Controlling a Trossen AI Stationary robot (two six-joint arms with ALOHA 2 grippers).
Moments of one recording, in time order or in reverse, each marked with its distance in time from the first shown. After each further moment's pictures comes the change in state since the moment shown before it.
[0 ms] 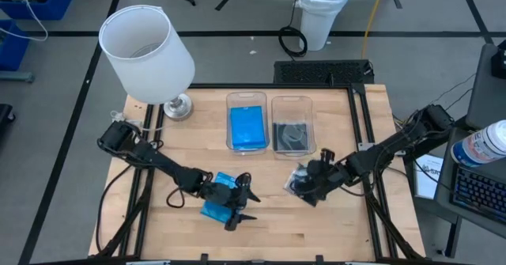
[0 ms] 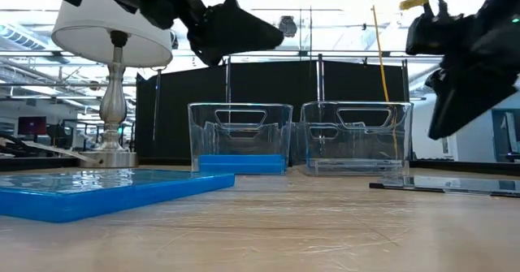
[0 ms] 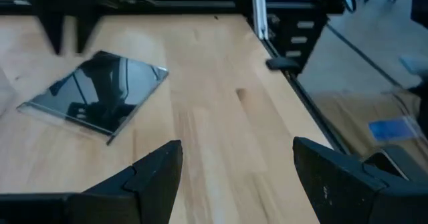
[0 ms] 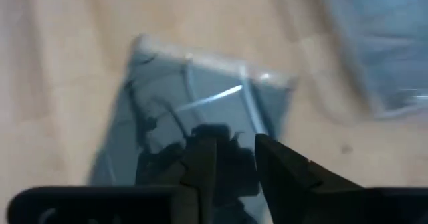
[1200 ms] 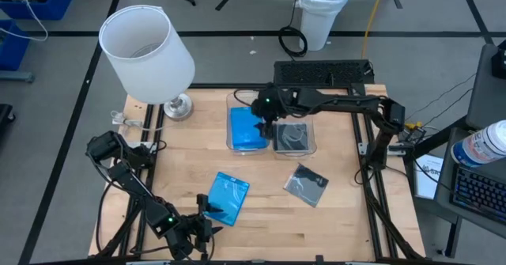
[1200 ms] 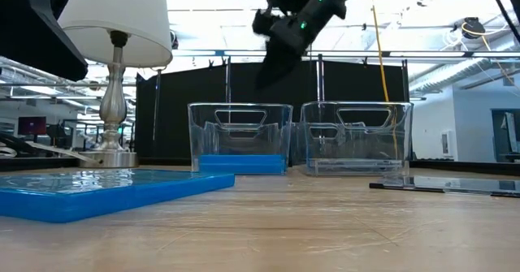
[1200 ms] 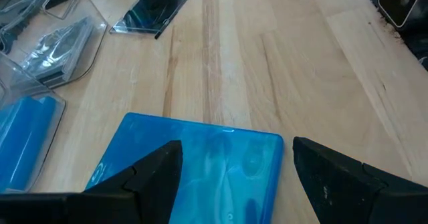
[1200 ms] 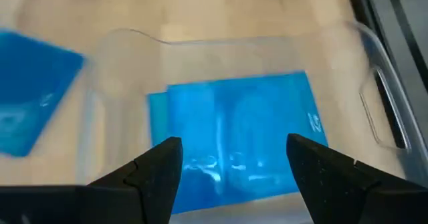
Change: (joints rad) left arm -0.461 0.000 -0.001 -0.536 -0.694 -0.248; right arm -0.752 0.512 0.810 0.057 -0.467 -0.926
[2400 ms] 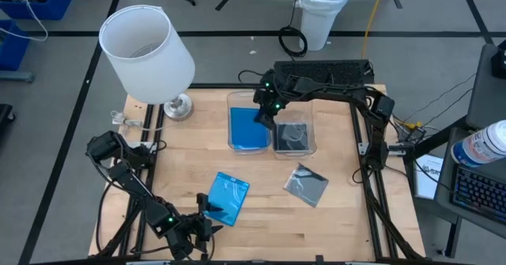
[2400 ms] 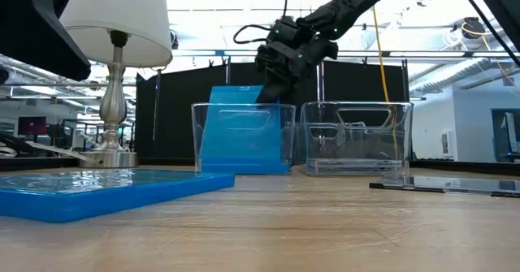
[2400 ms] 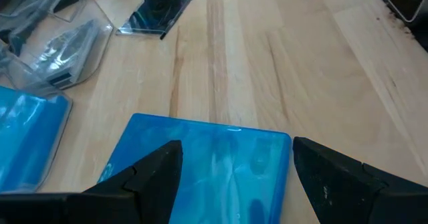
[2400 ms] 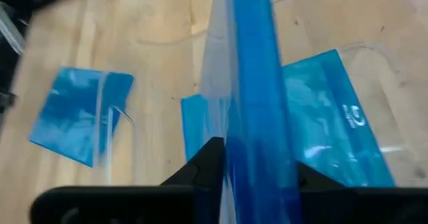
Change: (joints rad) left arm 0.000 0.000 0.000 -0.012 -0.014 0.013; right arm -0.190 0.134 0.001 0.037 -0.433 0.144
